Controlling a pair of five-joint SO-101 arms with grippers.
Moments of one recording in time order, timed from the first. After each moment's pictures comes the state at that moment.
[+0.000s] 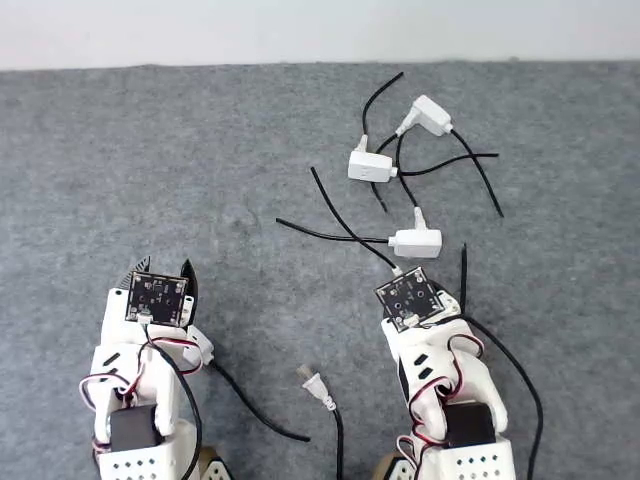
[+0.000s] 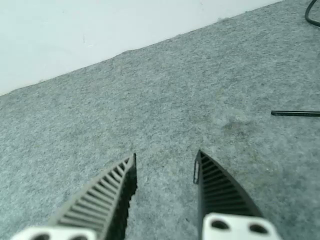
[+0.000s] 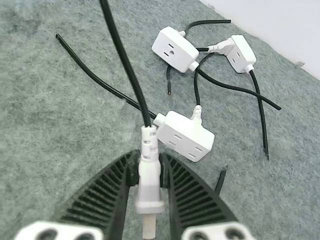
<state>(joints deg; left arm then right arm) -12.6 -103.3 96.3 43.5 -12.0 -10.5 -102.5 95.5 45.5 24.7</state>
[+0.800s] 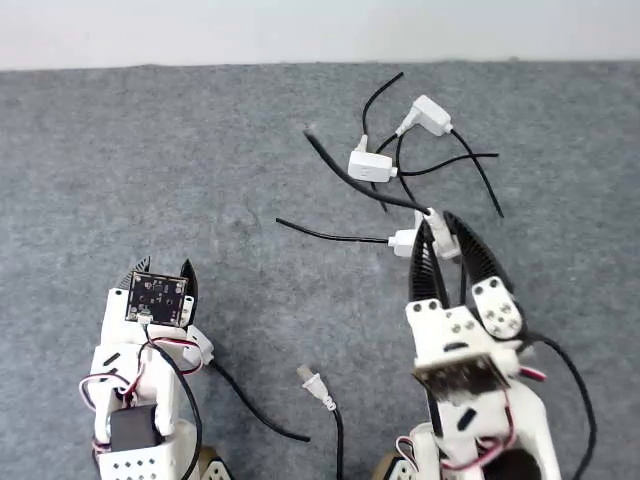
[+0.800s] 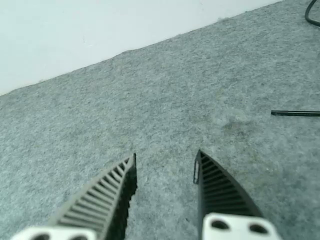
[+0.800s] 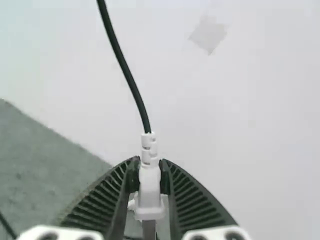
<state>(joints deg) -12.6 -103.3 96.3 43.5 -12.0 -11.4 -103.6 64.5 41.7 28.4</state>
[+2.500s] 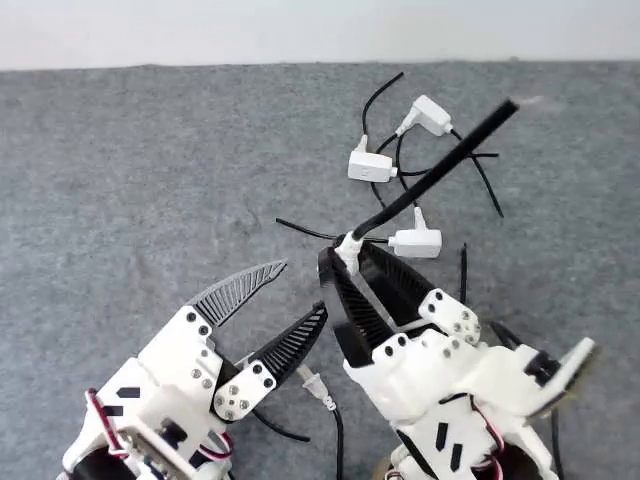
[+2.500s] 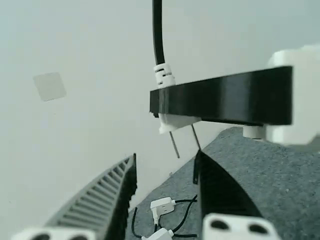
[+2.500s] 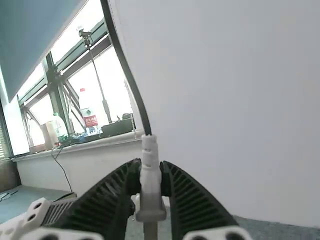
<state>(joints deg) 38.2 -103.3 64.5 43.5 -14.3 -41.7 -101.6 62.9 27.7 -18.4</state>
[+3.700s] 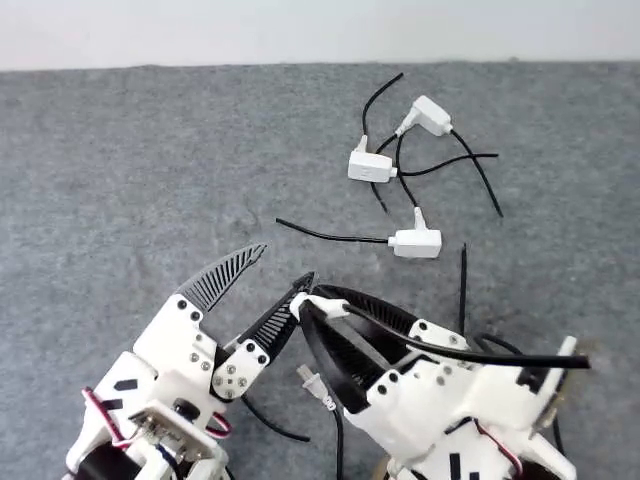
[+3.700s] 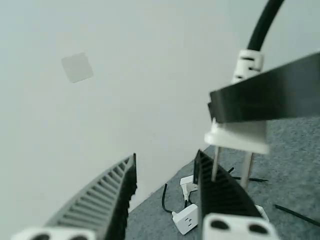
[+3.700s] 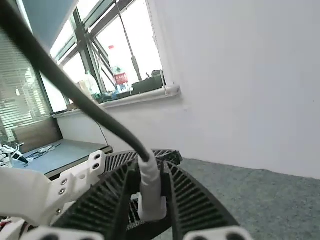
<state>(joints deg) 30.8 -103.5 66.4 43.4 -17.5 -51.6 -103.7 56.7 45.5 -18.8</state>
